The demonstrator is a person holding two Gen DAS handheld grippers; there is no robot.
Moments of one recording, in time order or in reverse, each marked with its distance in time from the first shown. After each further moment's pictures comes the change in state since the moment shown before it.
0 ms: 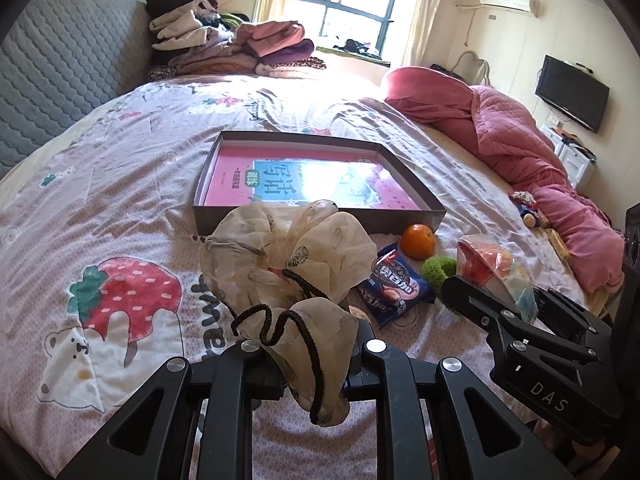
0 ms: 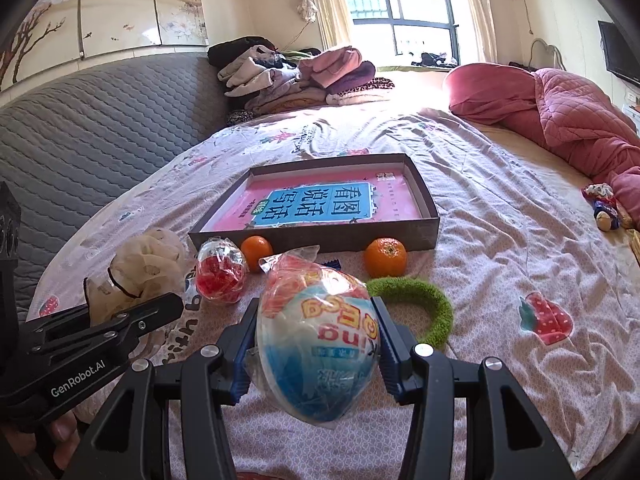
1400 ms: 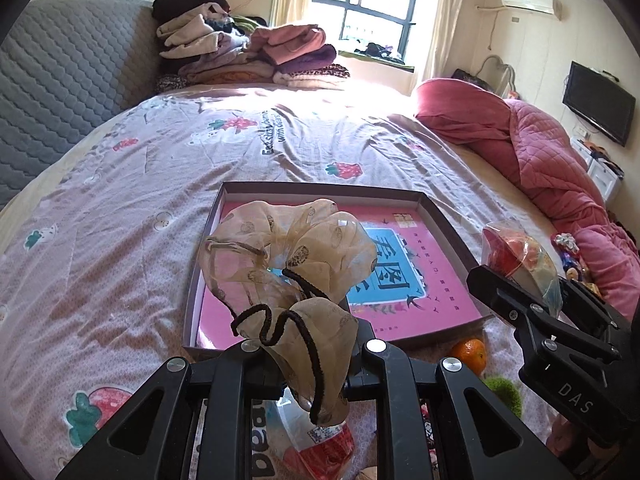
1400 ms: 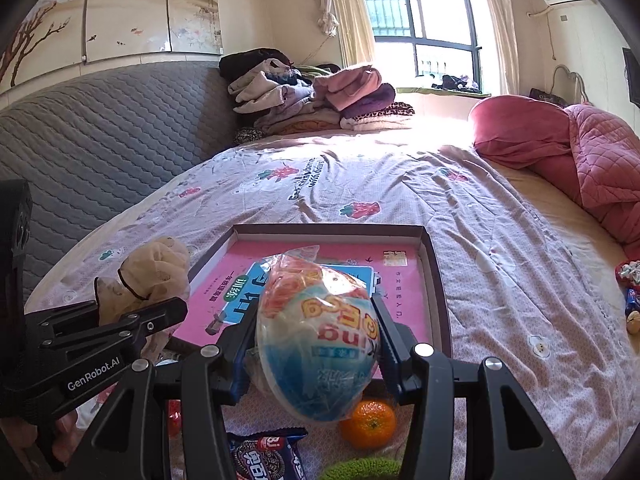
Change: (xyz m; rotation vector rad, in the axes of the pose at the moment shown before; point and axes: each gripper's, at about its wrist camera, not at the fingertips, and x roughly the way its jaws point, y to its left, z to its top) left arm 0.083 0.010 0.109 -0.027 -0.004 0.091; right arm 0.074 -0.027 0.101 -0.061 -0.045 0.043
